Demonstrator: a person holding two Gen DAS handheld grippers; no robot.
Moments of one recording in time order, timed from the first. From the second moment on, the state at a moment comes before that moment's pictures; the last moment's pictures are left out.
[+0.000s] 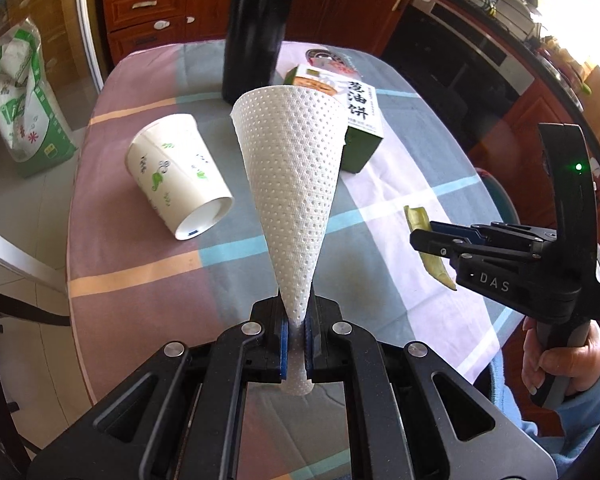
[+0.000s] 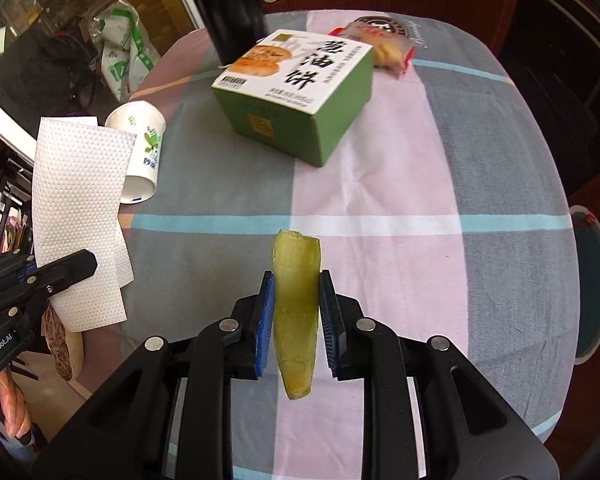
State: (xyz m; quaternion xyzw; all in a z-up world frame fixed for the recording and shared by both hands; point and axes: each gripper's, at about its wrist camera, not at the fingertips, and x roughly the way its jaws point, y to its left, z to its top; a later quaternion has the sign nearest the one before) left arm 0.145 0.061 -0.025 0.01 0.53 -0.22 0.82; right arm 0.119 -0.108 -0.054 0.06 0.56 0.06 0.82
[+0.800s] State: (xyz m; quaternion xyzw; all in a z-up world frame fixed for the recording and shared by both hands) left arm 0.139 -0.160 -0.019 0.11 0.52 -0.31 0.79; right arm 0.050 -0.341 -0.047 0.21 0.50 -0.06 0.84
